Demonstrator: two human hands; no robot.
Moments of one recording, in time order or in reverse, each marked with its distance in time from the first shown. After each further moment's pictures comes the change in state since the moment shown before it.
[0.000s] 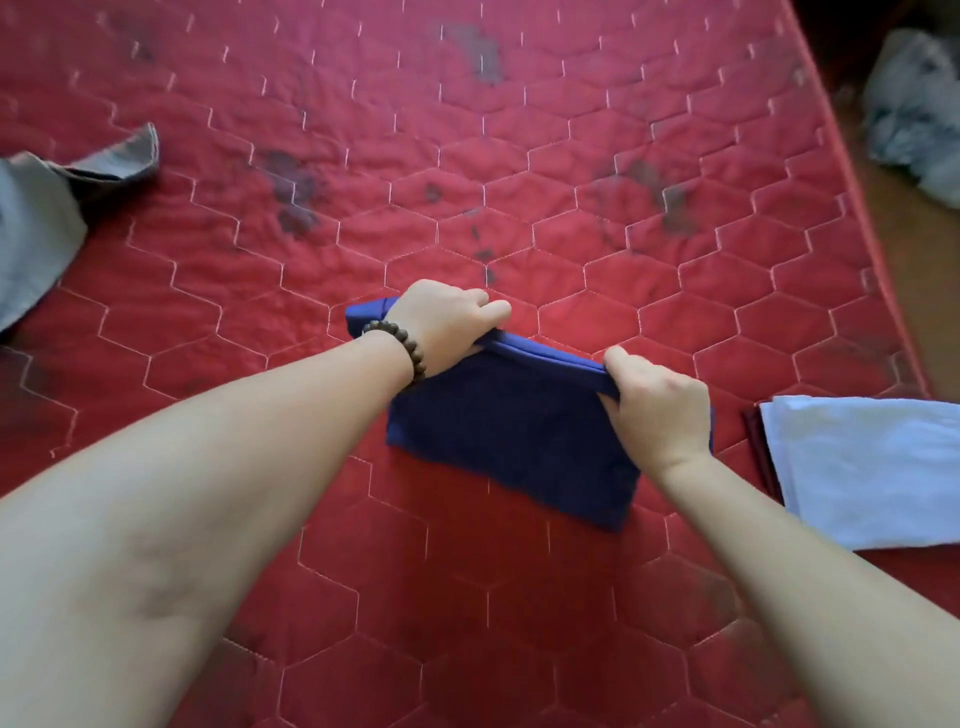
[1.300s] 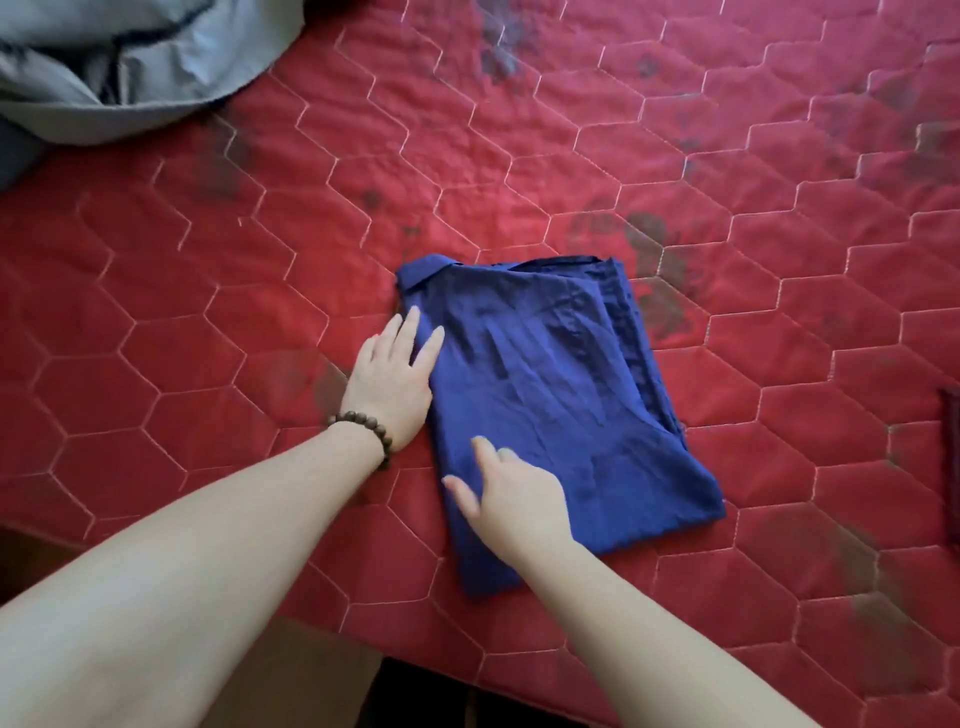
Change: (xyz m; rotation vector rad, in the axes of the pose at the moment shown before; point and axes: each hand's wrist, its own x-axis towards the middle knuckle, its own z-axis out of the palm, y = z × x) left_hand -0.306 0.072 0.128 -0.146 -0.230 -0.786; right_hand -0.212 -0.242 0.064 0.260 -0.682 -0.243
